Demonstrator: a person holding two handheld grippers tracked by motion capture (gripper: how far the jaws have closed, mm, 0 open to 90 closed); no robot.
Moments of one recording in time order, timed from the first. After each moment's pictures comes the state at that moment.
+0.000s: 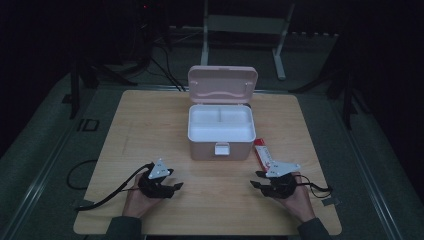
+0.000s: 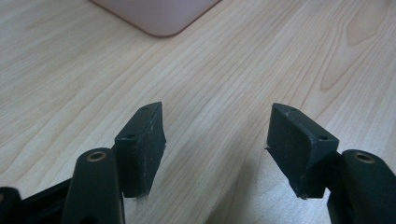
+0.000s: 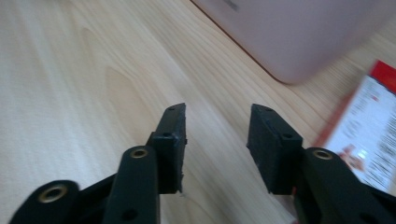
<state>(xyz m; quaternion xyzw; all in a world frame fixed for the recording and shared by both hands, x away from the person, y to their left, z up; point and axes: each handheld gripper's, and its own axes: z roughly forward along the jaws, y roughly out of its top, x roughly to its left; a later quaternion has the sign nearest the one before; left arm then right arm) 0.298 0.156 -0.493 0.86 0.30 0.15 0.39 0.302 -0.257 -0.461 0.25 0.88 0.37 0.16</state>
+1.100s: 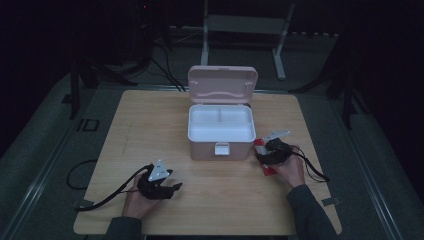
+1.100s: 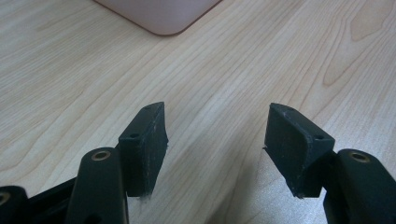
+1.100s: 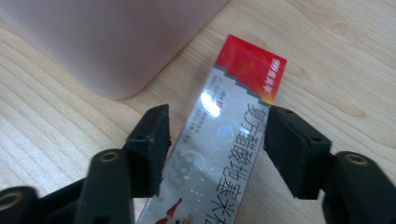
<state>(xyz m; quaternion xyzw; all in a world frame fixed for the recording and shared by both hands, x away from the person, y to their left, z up) 0.294 0.156 -0.493 0.86 0.30 0.16 0.38 0.408 -0.260 -0.467 0.39 0.86 0.26 0.19</state>
